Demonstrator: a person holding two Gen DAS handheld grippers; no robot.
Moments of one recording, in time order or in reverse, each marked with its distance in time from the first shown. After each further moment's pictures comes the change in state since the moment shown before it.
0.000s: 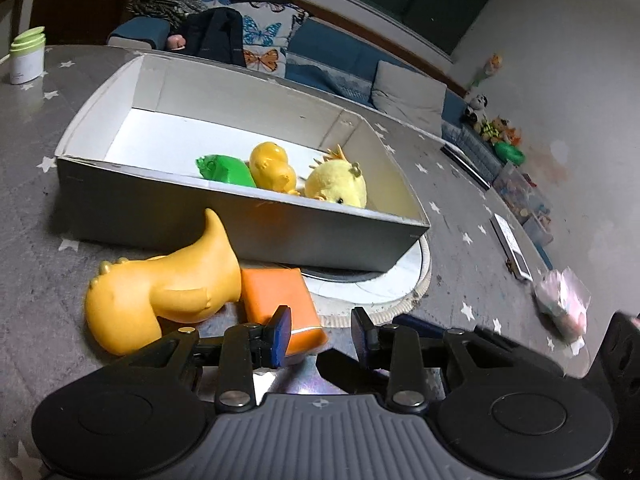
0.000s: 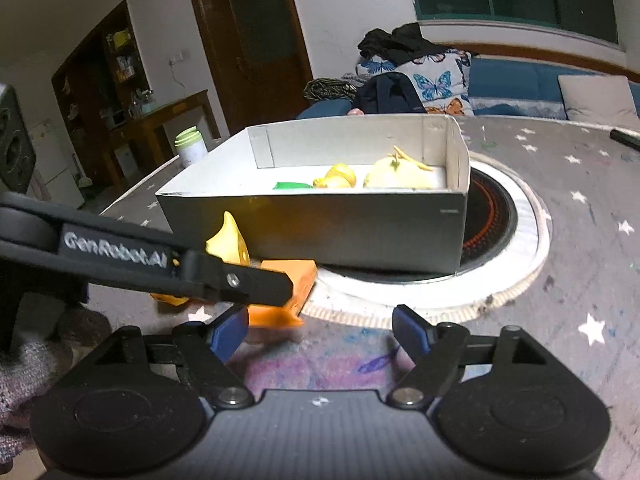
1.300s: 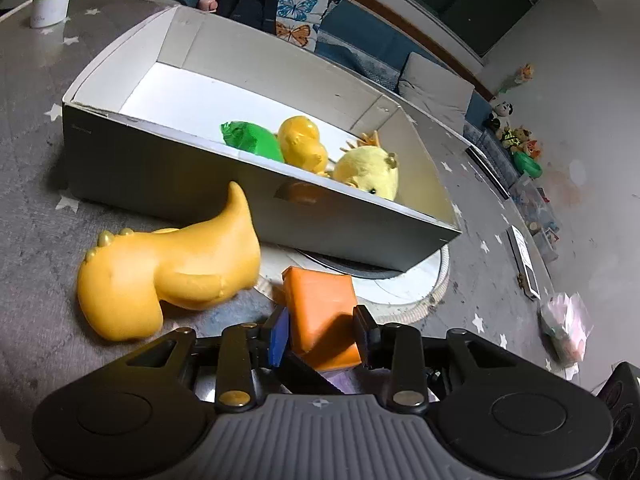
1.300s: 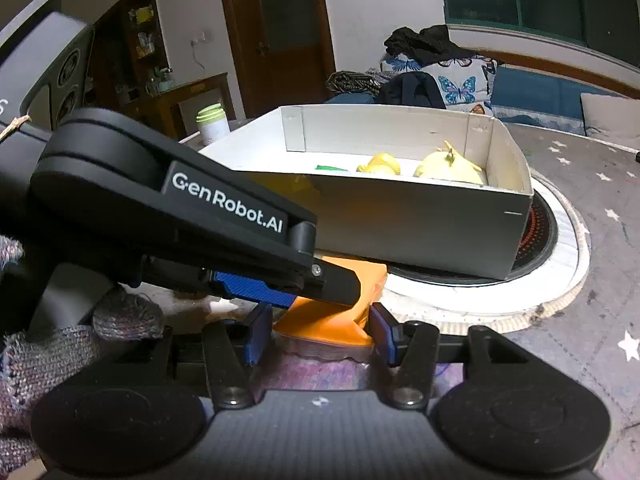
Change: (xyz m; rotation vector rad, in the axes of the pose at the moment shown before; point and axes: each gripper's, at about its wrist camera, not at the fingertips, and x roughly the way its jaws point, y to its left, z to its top) left arm 0.017 0.013 0.004 -0.120 0.069 0.002; right arm 0.022 0.034 -0.002 -0.100 0.014 0.006
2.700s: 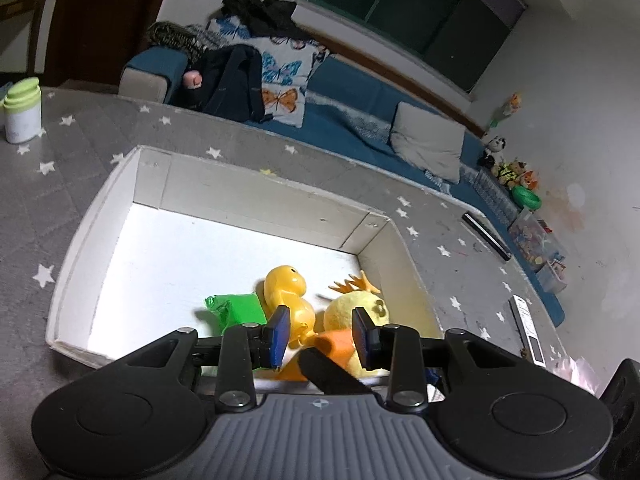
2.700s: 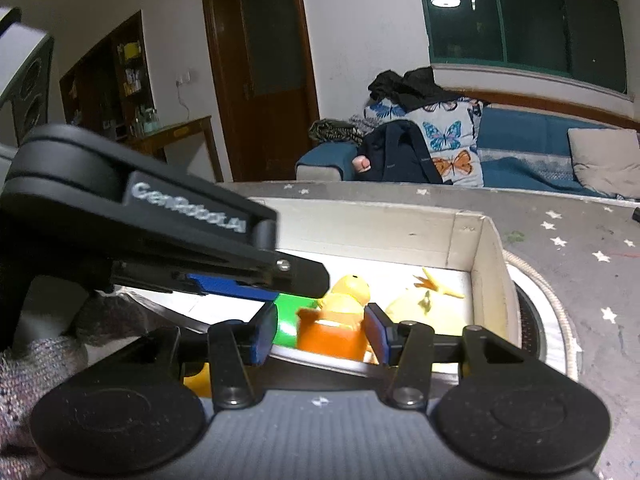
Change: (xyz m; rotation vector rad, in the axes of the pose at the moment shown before) left arm -0.015 -0.016 0.079 0.085 -0.173 0.028; right arm 0.031 -0.009 0.075 0.010 -0.135 -0.040
